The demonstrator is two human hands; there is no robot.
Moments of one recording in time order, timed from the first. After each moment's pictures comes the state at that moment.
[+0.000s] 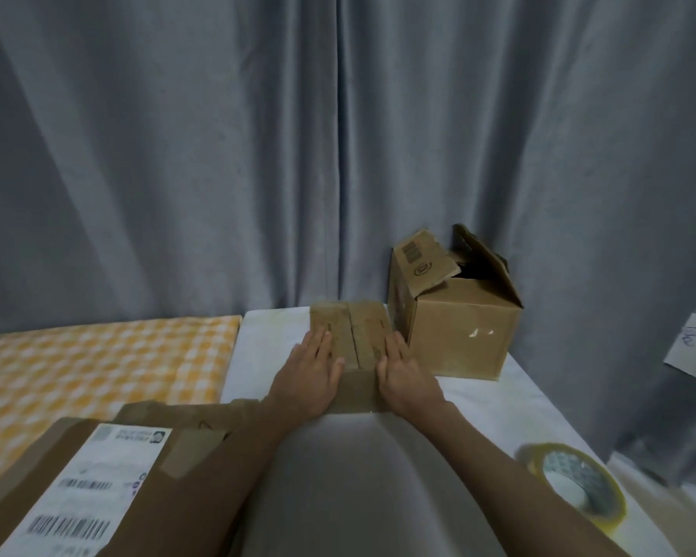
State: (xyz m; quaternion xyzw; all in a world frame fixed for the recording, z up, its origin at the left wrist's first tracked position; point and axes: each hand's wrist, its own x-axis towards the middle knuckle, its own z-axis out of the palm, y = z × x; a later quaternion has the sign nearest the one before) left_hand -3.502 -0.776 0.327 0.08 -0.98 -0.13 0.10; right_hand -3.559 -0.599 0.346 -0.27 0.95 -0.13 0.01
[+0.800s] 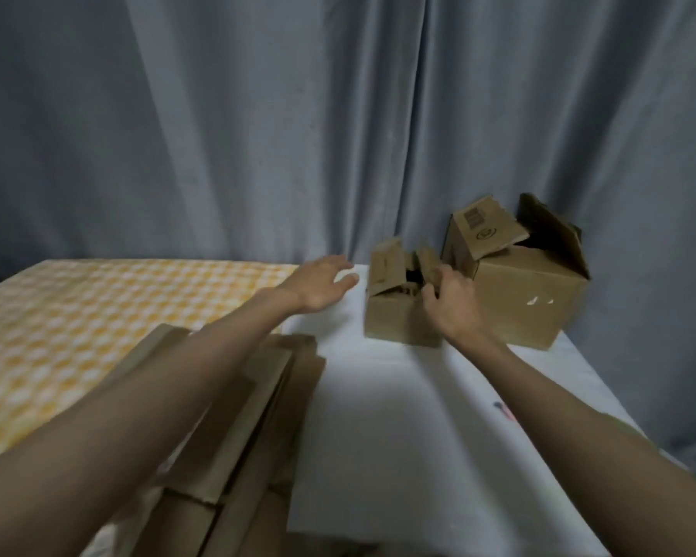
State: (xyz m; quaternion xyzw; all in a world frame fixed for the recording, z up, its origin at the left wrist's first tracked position) left_hand -3.443 -0.832 0.421 0.08 -0.98 -0.20 0.05; right_hand -3.529 -0.616 0.404 -0.23 0.92 -0.30 -0.08
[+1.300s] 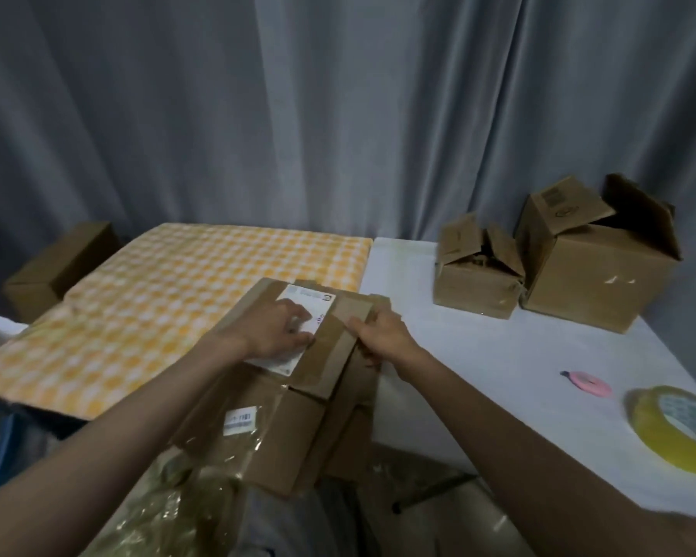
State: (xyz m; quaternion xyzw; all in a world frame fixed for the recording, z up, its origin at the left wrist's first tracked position) left_hand -3.217 -0.876 0.389 0.21 -0.96 -0.15 -0.03; right_hand -3.347 -0.719 0.362 -0.27 0.81 -0.45 0.25
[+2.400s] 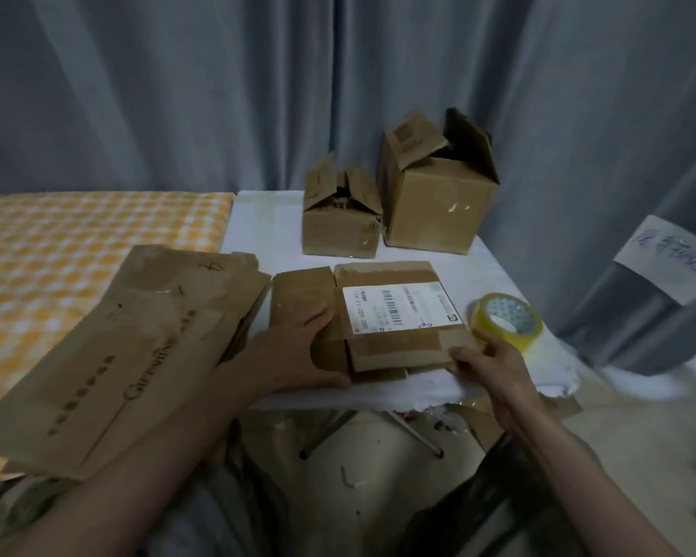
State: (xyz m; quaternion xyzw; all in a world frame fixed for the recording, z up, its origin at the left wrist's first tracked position) left_hand -3.318 -0.705 0.298 0.01 -0.98 -0.17 -0.06; right_hand -3.397 -0.411 0.303 0.09 0.78 -0.62 0.10
